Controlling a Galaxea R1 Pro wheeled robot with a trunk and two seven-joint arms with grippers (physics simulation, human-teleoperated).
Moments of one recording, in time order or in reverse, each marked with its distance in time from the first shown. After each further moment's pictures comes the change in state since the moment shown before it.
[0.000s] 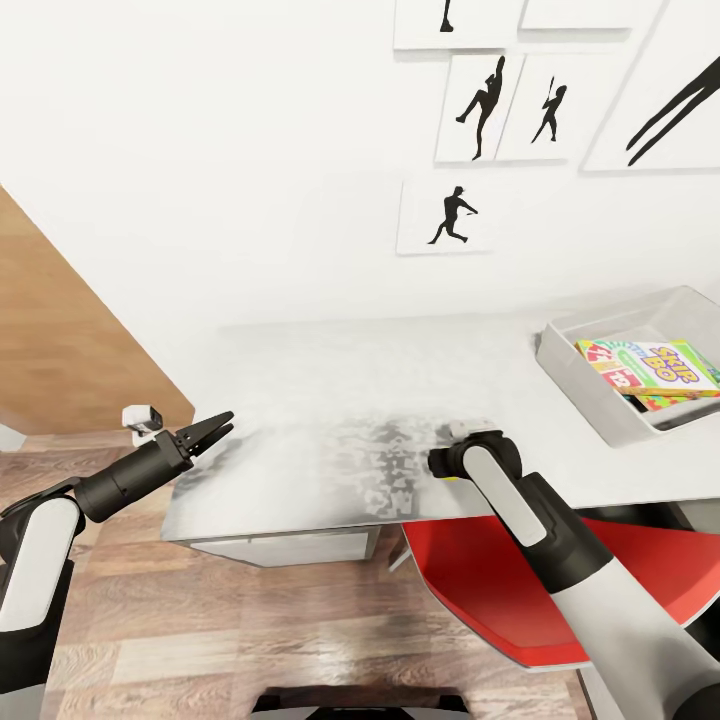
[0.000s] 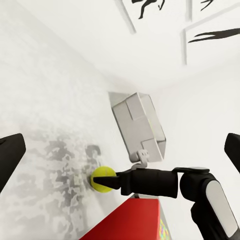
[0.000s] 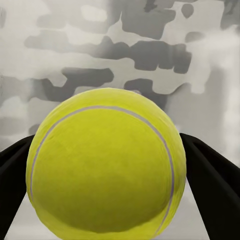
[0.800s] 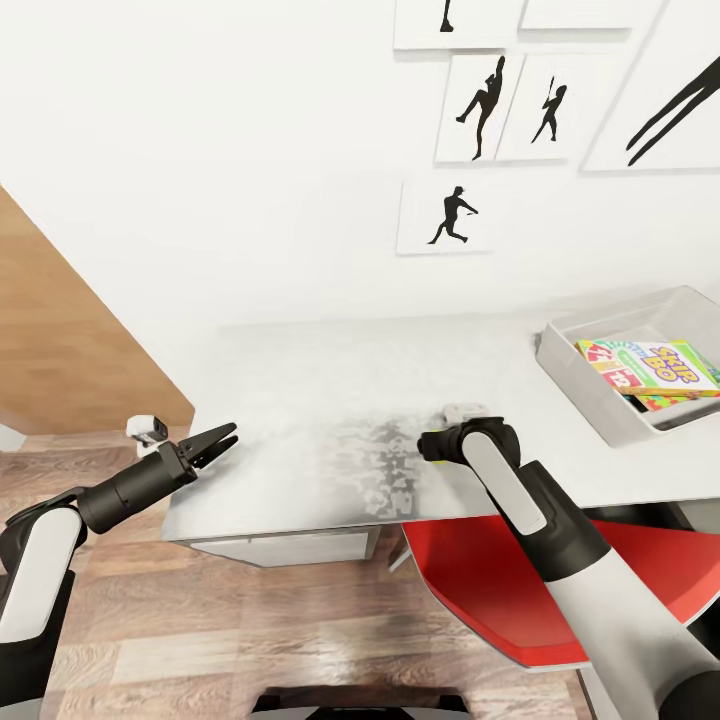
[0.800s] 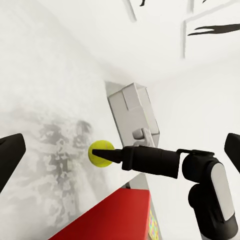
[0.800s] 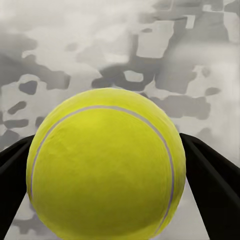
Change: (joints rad) left arm 0.030 -0.001 -0.008 0.007 0.020 0.029 -0.009; right arm -0.030 0.024 -0.018 -0.045 -0.021 -0.010 0.015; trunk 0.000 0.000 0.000
